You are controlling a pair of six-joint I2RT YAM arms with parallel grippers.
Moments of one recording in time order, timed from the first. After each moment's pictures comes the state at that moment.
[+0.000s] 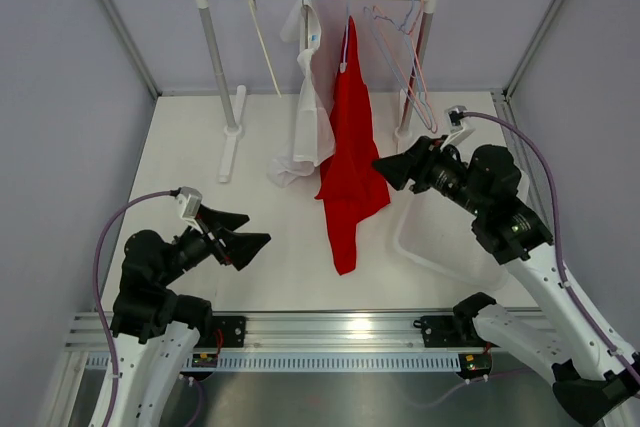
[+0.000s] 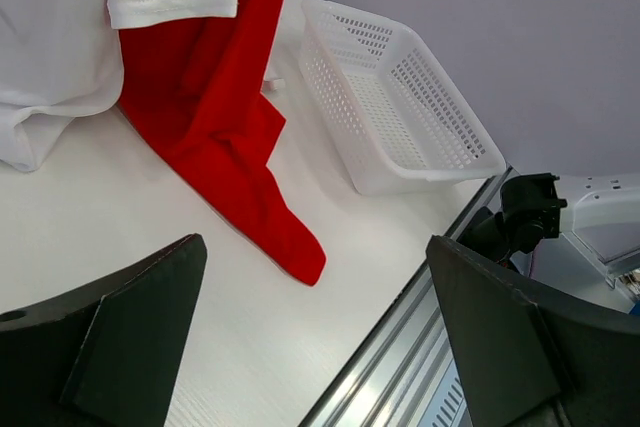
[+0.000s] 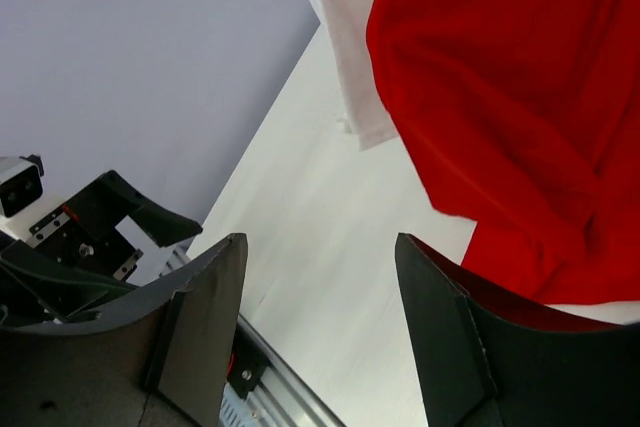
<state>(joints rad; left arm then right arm) -0.22 0.23 0.55 -0.37 0.66 -0.46 0.48 0.85 0.98 -0.24 -0.31 0.63</state>
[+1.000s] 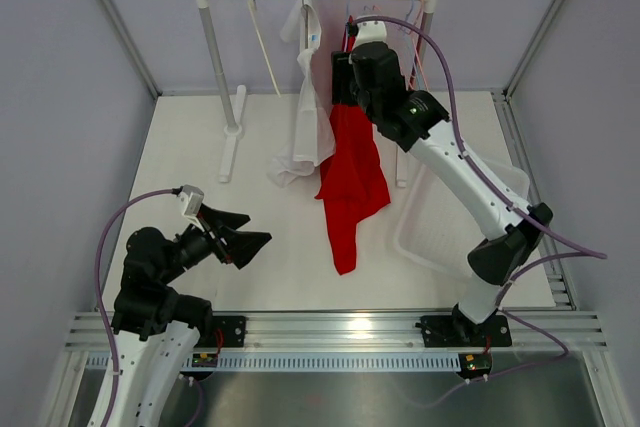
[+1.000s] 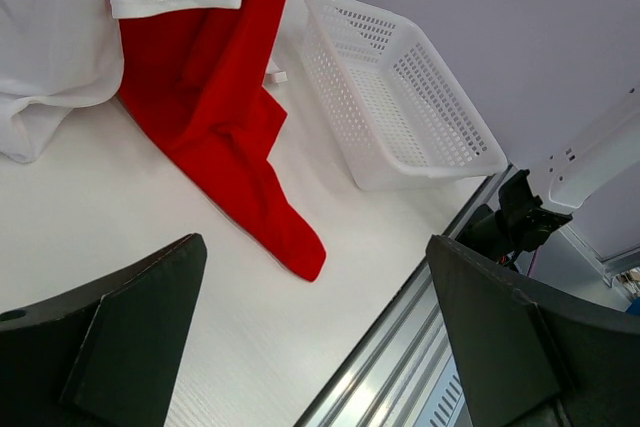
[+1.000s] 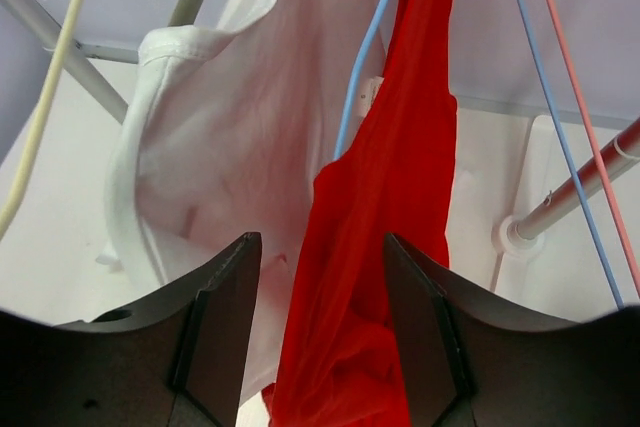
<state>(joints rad) -0.22 0.25 0.55 -0.37 0.66 -0.46 0.70 1.72 1.97 -0.56 0.40 0.23</state>
